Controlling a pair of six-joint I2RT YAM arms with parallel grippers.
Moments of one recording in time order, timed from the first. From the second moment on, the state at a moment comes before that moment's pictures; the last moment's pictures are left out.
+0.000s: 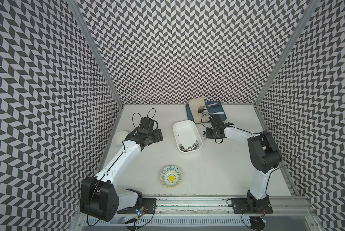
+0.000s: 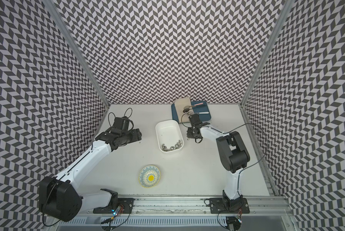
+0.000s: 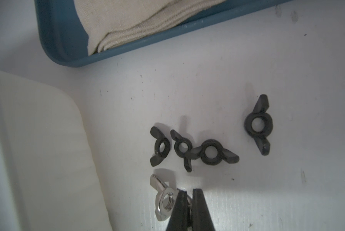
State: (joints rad) left arm -0.28 1.28 1.02 -0.64 -0.07 -0.47; right arm 0.40 1.92 1.27 -0.42 0.05 0.48
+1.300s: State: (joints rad) left arm -0.28 1.28 1.02 -0.63 -0.07 -0.49; right arm 0.46 1.87 1.44 -0.46 -0.15 0.39
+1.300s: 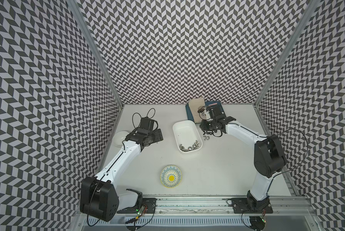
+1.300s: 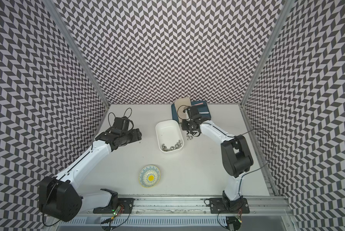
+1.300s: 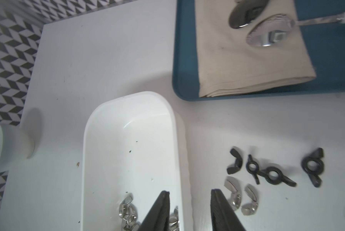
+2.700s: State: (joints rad) left arm -0.28 1.27 1.01 -0.66 -0.08 -0.48; right arm 0.53 2.08 1.57 -0.59 -0.10 0.13
